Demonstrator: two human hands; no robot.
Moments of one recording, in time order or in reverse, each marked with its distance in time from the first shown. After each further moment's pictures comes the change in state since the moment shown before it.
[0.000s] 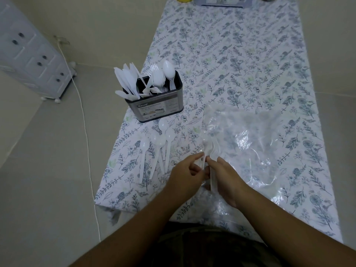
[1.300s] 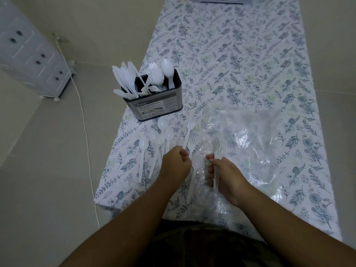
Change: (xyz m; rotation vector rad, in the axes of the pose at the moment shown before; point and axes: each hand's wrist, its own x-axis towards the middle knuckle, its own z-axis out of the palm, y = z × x) left_hand 0.038 -0.016 -0.012 0.321 0.230 -0.051; right_hand 0.011 0.005 -0.011 0.094 0.079 0.037
